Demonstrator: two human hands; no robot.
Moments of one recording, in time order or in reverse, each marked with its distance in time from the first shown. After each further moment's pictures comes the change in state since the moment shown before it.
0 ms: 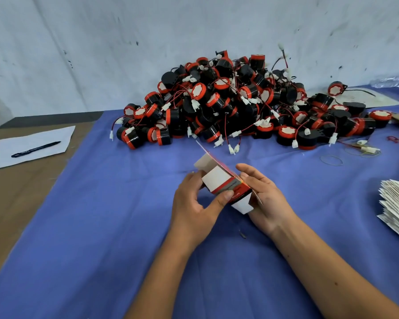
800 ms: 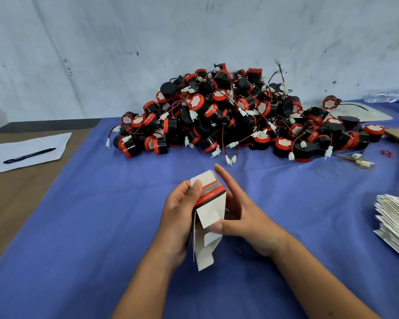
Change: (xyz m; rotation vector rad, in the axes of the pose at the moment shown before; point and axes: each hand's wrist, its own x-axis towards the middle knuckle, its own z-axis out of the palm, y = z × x) left_hand 0.008 0.024 -0.011 -0.637 -0.016 -0.497; right_hand -0.018 0.002 0.012 -0.657 -0.441 -0.131
